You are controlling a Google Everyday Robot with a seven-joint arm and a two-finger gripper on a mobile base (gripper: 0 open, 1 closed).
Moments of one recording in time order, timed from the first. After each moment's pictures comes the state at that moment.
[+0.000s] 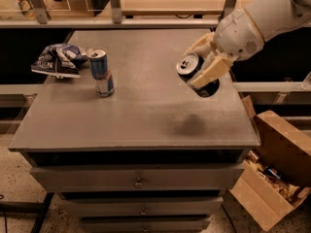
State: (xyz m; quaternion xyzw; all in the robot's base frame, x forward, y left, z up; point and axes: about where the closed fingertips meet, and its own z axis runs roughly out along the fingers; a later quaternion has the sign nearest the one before) arm 0.540 -0.091 0.932 -0.71 0.58 0.24 0.31
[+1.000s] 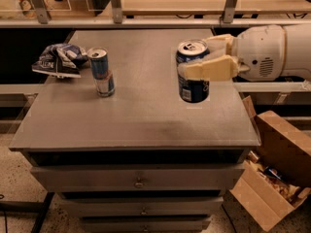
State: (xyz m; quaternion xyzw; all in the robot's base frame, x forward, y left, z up) arm 0.494 -0.080 0.993 -0.47 0.63 0.36 0.50
